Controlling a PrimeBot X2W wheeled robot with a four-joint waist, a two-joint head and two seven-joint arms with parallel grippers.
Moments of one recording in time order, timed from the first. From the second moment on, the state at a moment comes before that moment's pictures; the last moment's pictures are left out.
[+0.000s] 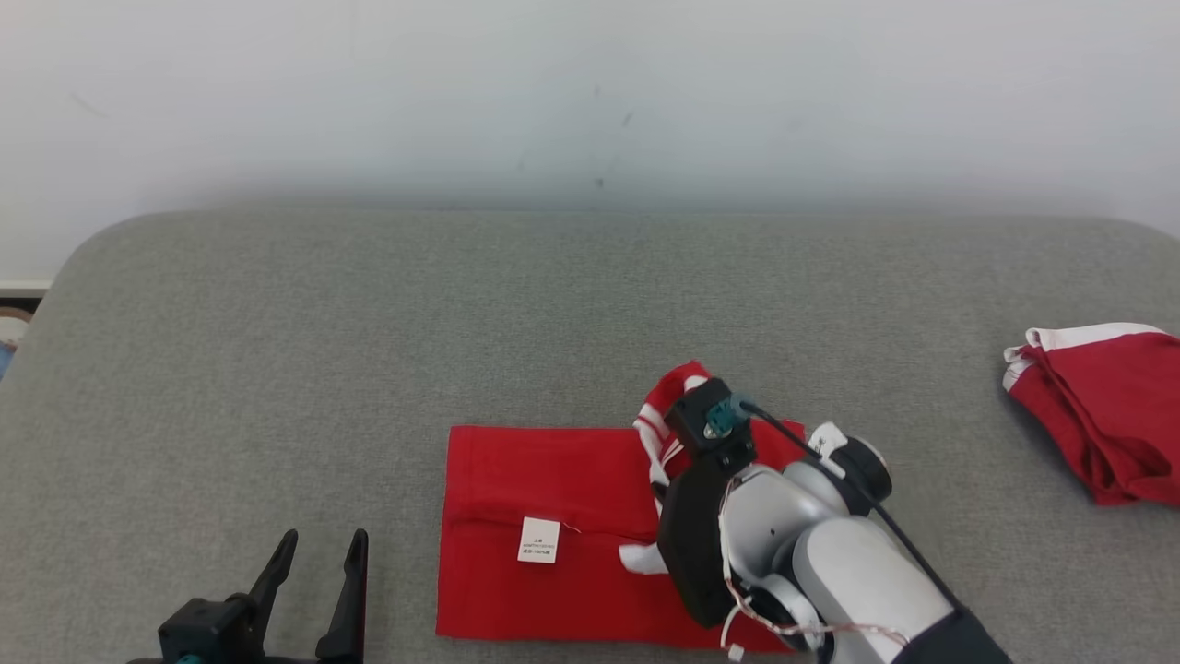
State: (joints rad) left arm -0.03 0.19 -0.28 0.22 -0.29 0.01 -0.17; right arm -0.41 -0.06 0.53 0.21 0.31 -0.03 0.72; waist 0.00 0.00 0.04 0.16
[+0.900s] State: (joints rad) left arm -0.07 0.15 -0.31 0.27 -0.30 -0.01 -0.17; right arm -0.72 -0.07 0.88 0.42 0.57 -0.09 0.73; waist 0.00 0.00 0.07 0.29
